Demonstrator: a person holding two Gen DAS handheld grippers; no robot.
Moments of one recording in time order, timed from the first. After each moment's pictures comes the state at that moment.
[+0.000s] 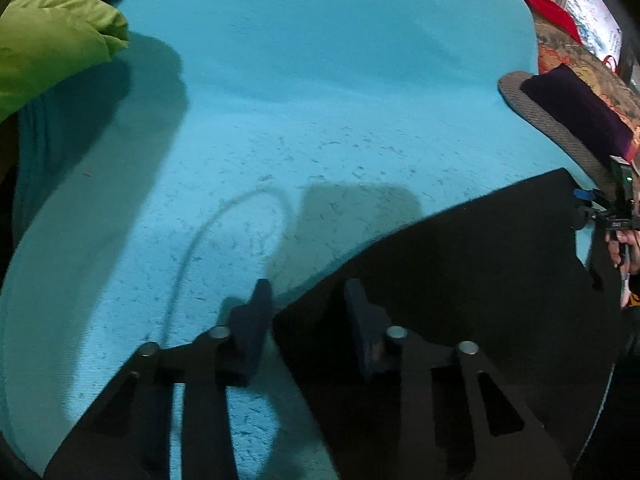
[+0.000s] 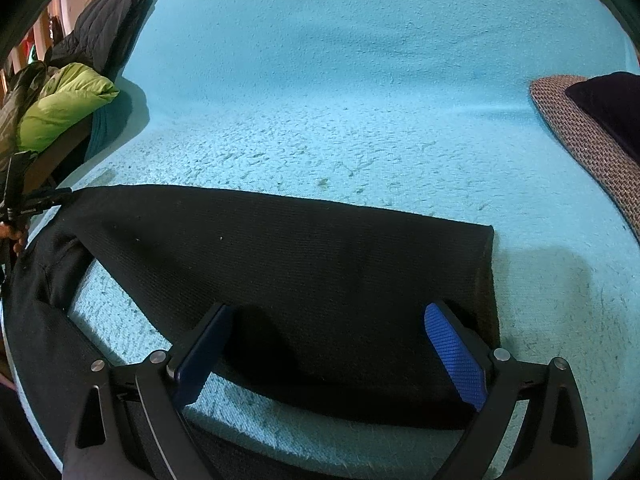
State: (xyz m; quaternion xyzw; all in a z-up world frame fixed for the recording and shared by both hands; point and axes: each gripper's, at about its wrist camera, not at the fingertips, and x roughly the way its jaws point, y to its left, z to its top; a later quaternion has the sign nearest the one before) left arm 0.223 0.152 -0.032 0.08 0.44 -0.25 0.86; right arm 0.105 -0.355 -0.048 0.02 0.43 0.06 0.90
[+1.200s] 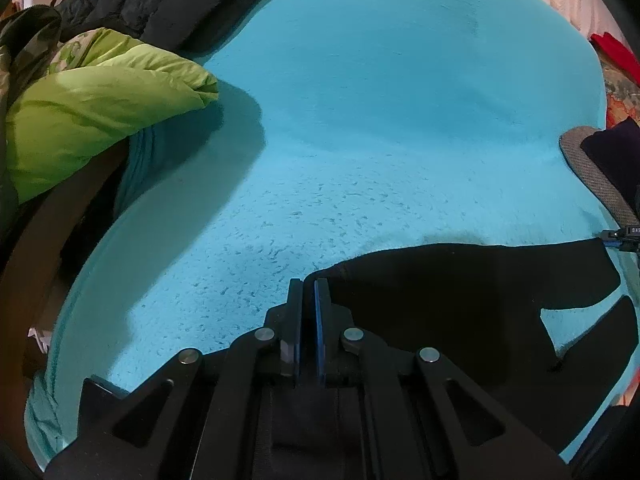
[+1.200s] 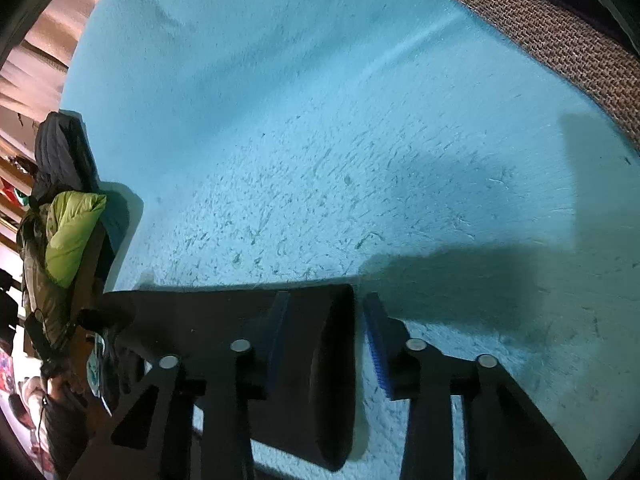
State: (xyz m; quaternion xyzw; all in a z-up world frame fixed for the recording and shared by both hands) left arm 0.140 0.104 0.046 0.05 0.40 -0.05 0.92; right arm 0.161 -0.494 -0.030 0.25 0.49 0.08 0.83
